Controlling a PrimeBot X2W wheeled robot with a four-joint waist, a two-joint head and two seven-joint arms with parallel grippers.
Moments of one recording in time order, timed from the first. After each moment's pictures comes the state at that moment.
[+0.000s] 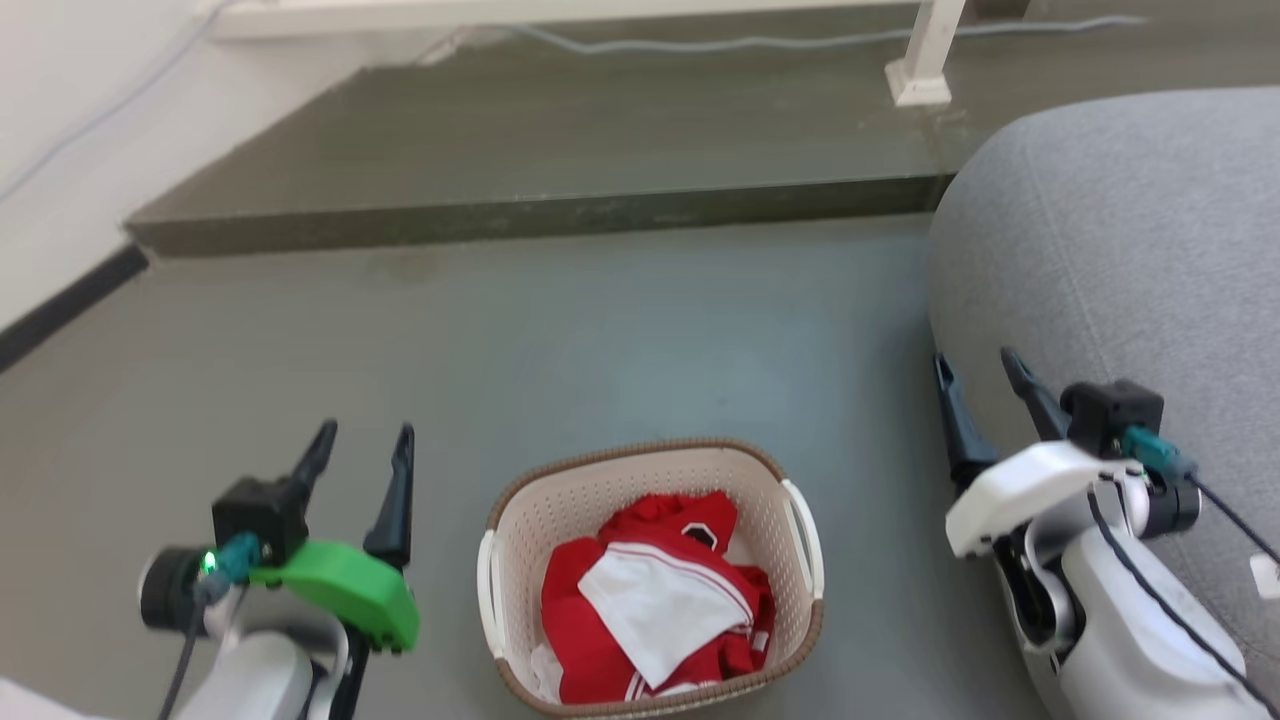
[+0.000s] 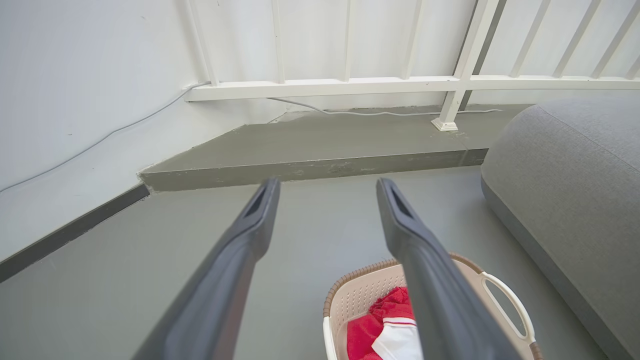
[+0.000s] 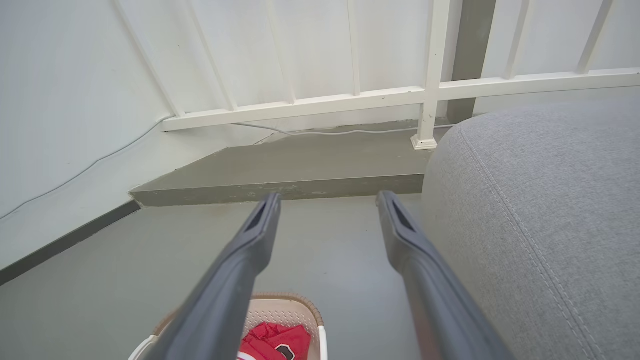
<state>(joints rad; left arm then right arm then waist) -0.26 0.28 -0.54 0.31 -0.59 0.12 -0.26 -0.28 -0.19 0.36 0.49 0.43 -0.06 -0.25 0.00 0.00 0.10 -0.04</state>
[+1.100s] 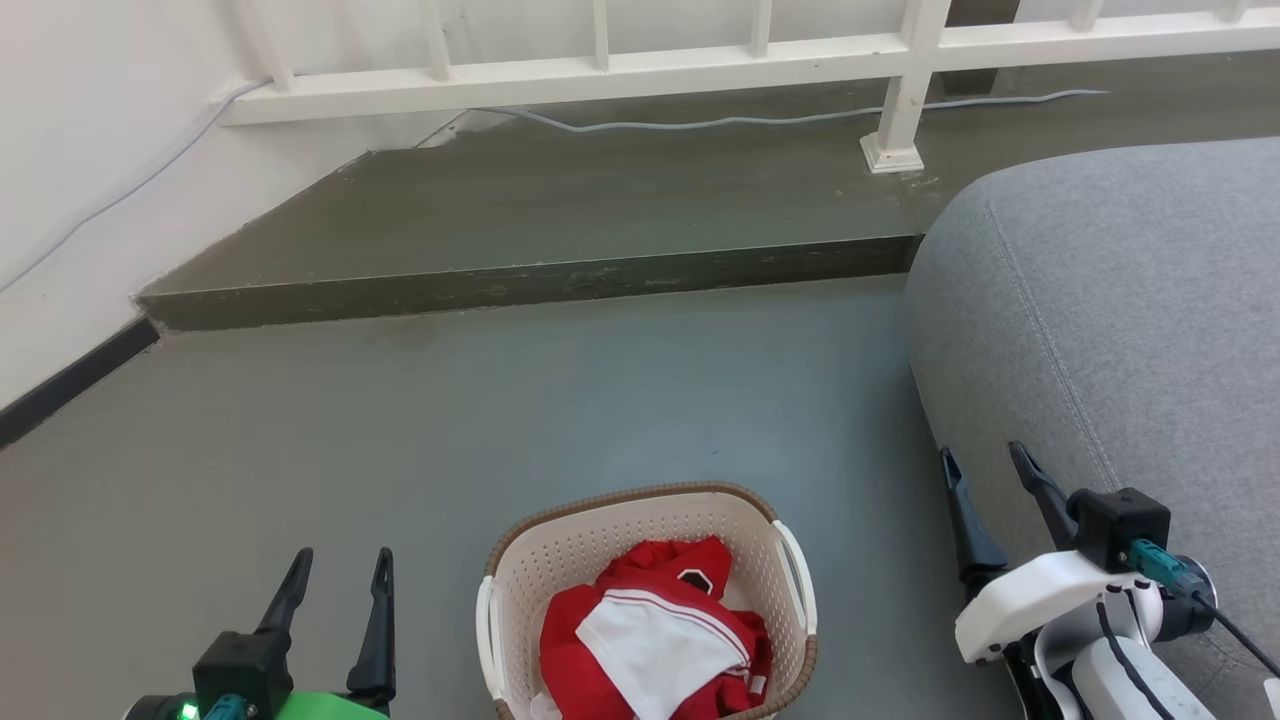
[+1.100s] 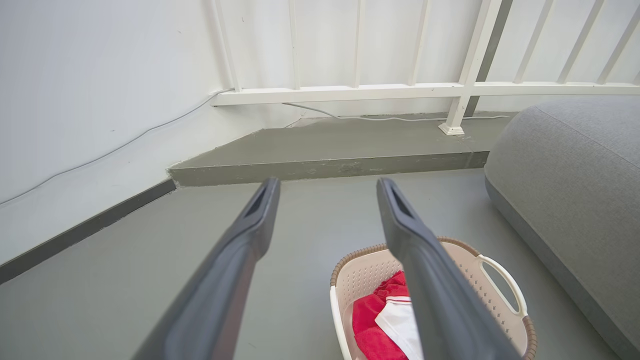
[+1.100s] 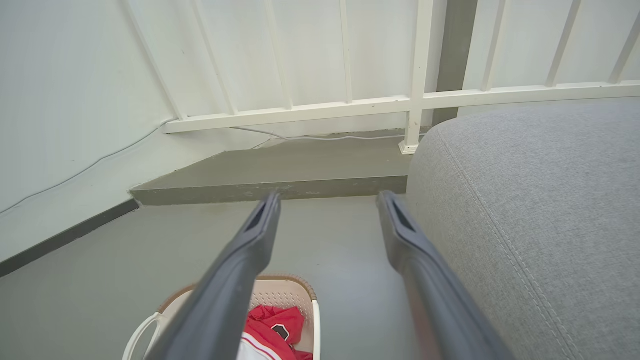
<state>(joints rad) 0.10 0.24 -0.35 0.10 -0.41 0.12 -0.26 -0.03 -0.19 0.33 0.29 0.36 -0.10 -0.25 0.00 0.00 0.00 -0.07</state>
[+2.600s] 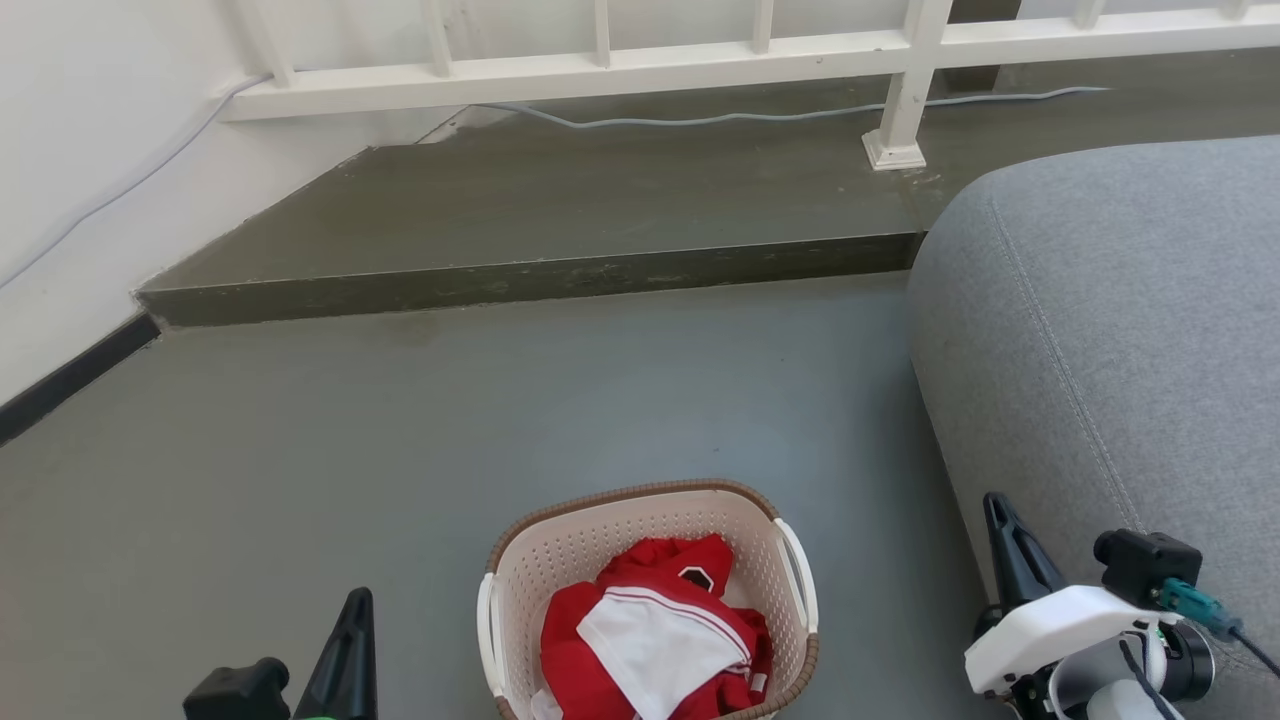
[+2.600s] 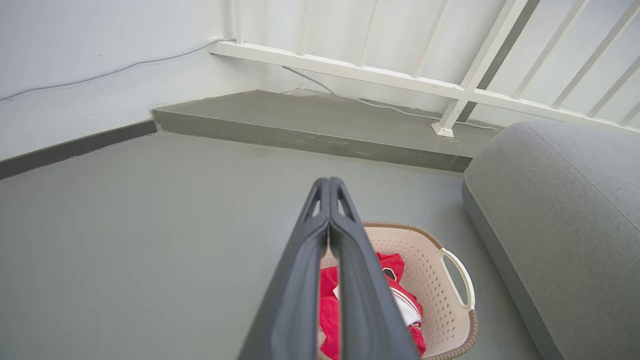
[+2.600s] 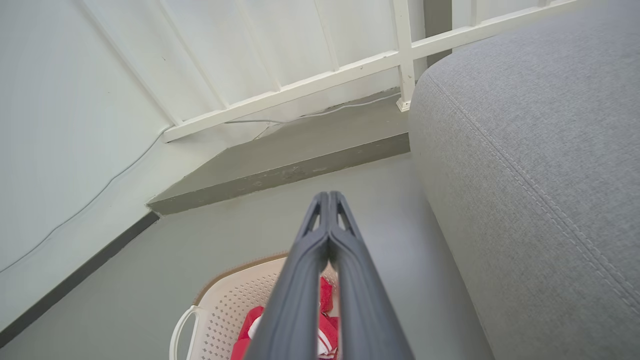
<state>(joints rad) 0.19 0.14 -0.29 0.05 -0.49 0.10 -0.21 0.06 -0.16 0.28 0.27 0.50 -0.08 -0.23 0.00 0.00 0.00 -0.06</state>
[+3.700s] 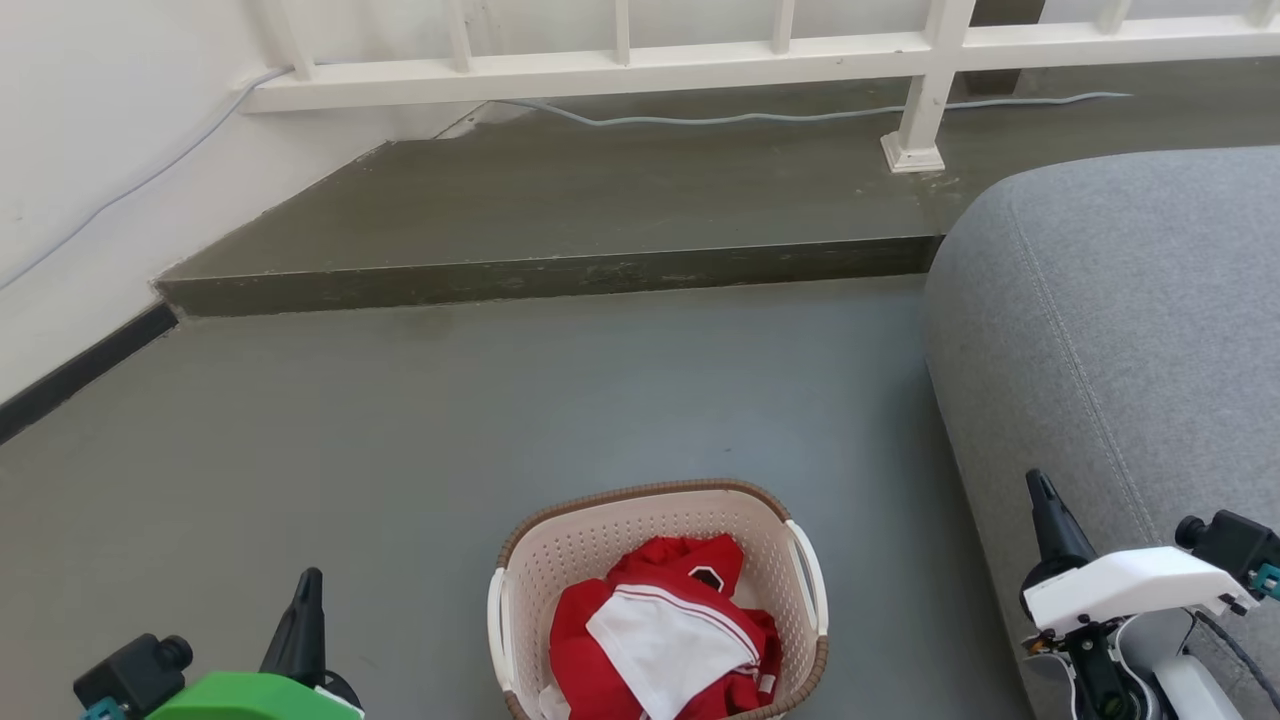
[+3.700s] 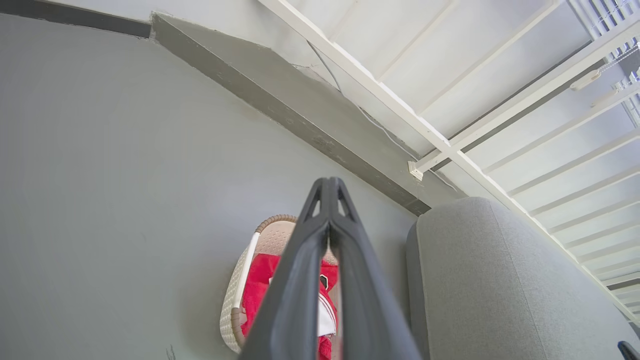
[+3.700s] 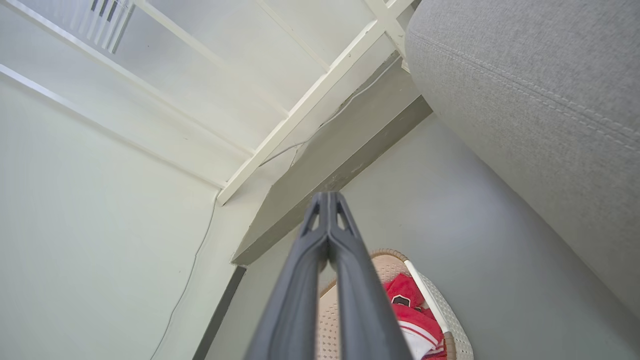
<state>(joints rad) 0.13 0.14 -0.18 0.09 -0.95 0.03 -0.11 0.03 -0.13 0.14 0.26 0.93 -0.01 -0.11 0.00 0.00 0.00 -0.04</state>
